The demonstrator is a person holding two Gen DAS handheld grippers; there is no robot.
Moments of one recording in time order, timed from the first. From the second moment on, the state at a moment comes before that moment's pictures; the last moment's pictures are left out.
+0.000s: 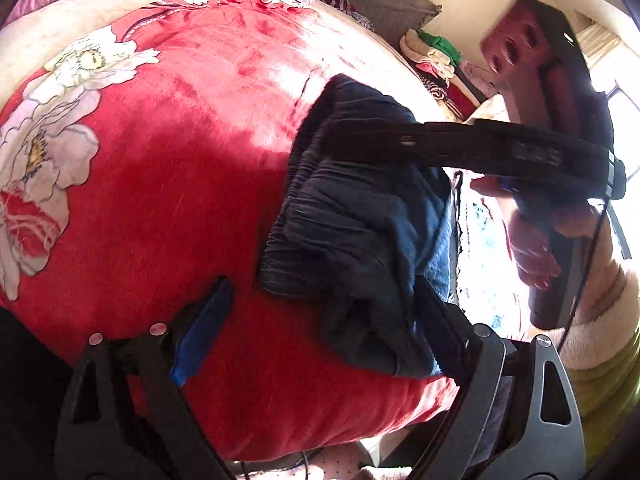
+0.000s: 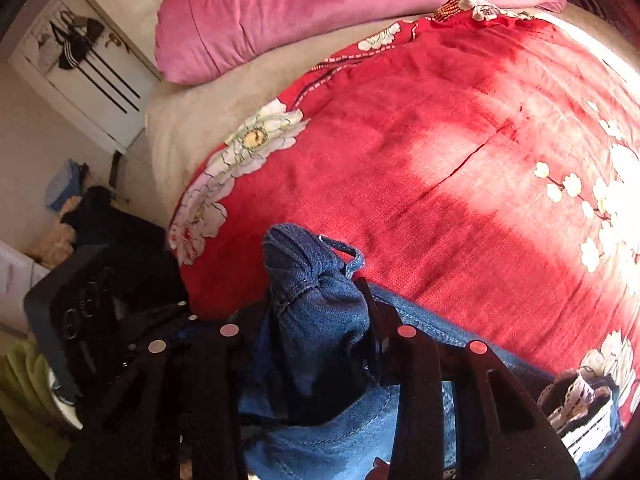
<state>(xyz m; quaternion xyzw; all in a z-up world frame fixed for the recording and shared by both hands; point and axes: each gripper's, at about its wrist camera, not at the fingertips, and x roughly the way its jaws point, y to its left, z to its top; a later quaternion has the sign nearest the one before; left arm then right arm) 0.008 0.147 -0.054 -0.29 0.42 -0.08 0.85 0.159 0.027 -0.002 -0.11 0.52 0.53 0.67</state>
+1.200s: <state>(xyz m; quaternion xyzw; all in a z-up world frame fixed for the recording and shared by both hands) 0.044 -0.073 -0.006 -0.13 0.46 -0.25 0.84 0.158 -0.283 0.012 0.10 0.45 0.41 0.78</state>
